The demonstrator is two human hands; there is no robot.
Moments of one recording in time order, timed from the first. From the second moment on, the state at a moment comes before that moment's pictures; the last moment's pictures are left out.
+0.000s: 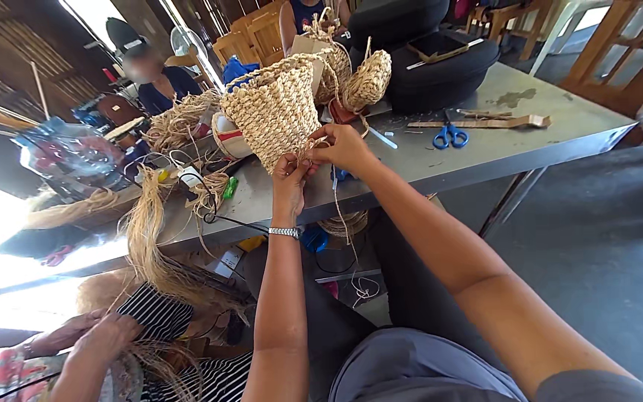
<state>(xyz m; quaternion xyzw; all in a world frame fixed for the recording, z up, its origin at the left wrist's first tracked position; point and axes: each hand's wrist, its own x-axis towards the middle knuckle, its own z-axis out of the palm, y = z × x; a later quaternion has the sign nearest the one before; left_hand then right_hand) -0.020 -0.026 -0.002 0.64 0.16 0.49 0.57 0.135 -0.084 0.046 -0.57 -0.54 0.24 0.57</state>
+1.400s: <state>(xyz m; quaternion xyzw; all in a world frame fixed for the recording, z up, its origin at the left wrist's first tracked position) -0.011 -0.013 0.000 0.63 0.14 0.49 0.59 0.122 -0.082 0.004 -0.48 -0.59 0.04 0.65</state>
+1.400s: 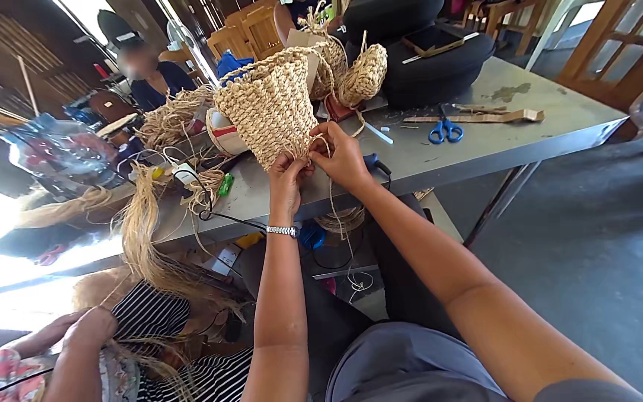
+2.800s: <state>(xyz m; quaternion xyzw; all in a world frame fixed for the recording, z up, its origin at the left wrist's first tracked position) -0.024 -0.024 -0.010 0.69 0.18 0.47 0.51 0.125 -0.084 0.003 -0.48 -0.58 0.02 0.66</state>
